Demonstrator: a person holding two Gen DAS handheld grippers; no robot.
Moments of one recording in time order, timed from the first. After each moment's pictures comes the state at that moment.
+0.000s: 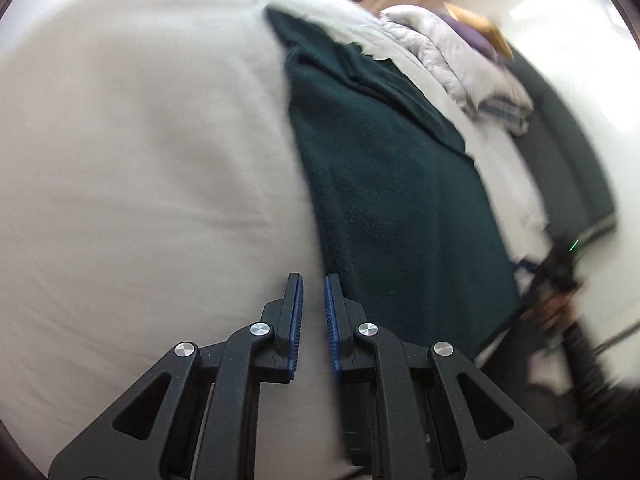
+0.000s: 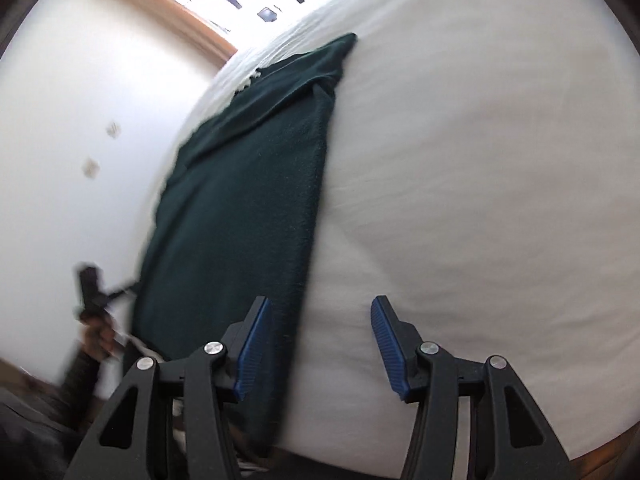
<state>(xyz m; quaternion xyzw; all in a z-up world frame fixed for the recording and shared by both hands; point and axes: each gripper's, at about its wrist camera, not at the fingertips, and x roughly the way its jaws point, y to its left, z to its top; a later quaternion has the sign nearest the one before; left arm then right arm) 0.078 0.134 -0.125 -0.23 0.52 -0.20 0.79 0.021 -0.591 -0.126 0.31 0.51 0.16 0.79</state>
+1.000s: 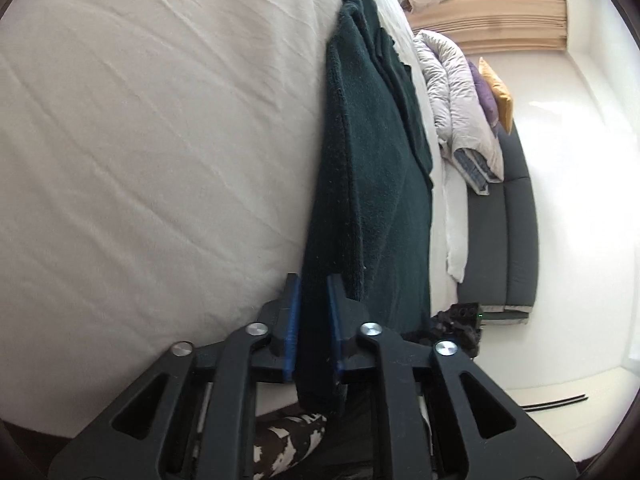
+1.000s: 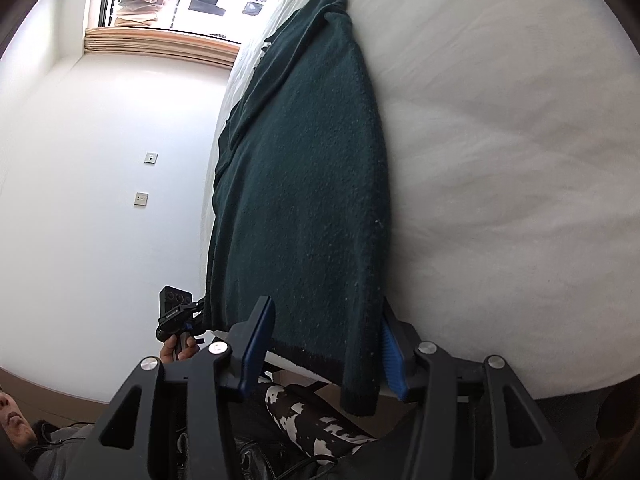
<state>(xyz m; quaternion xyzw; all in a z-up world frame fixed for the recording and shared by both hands) 0.065 0.130 -0.154 -0.42 0.55 -0.22 0.69 0.011 -0.541 -0.146 0.44 0.52 0.22 0.70</state>
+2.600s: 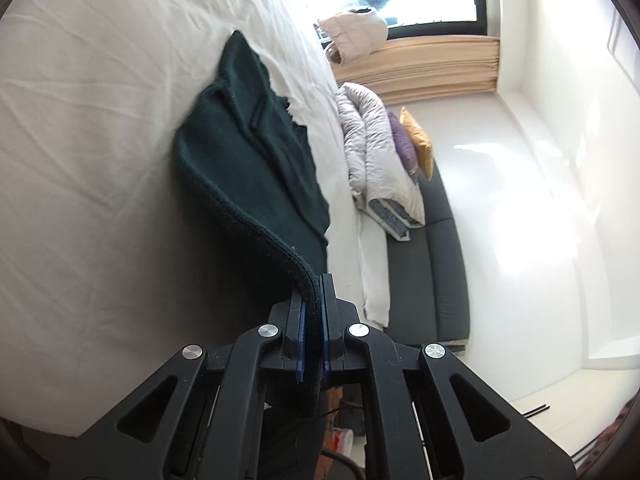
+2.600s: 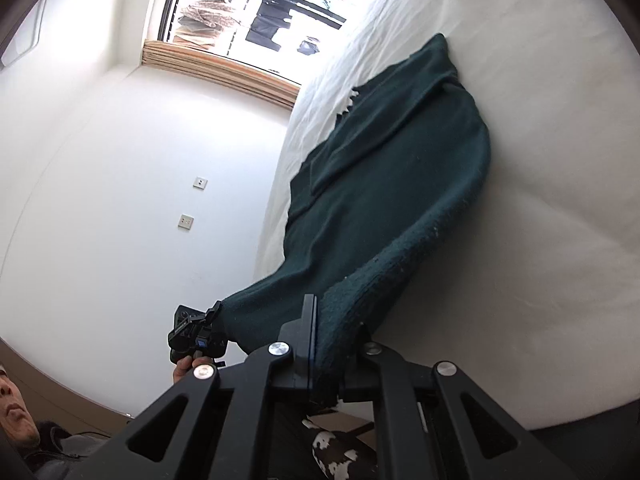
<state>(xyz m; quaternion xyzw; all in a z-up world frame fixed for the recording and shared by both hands) 0.119 0.105 -0.069 -0.51 0.41 -0.28 0.71 0.028 -0.505 -0.070 0.44 0.40 0.25 0.76</state>
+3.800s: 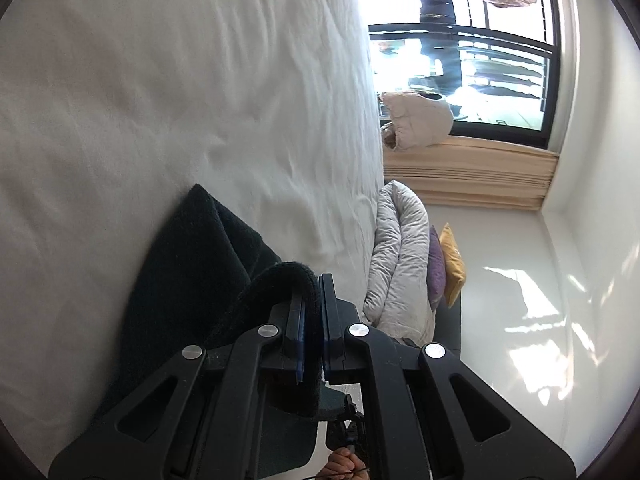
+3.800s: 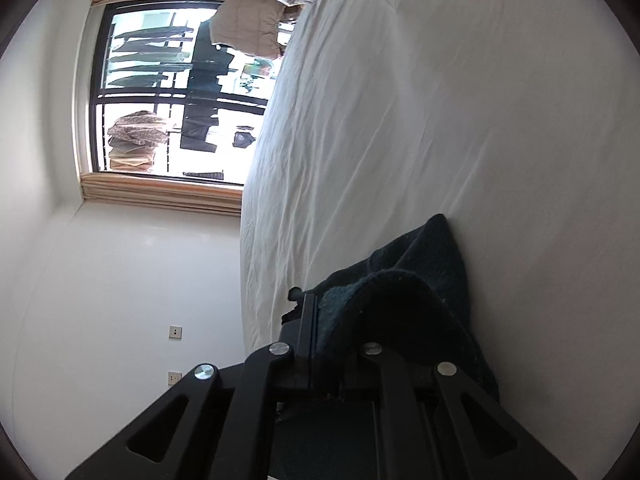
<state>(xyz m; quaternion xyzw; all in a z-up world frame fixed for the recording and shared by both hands) 0.450 0.126 -0.131 -0.62 0.39 -0.12 0.67 0.330 -0.609 -0.124 0.59 0.35 0.08 0.73</state>
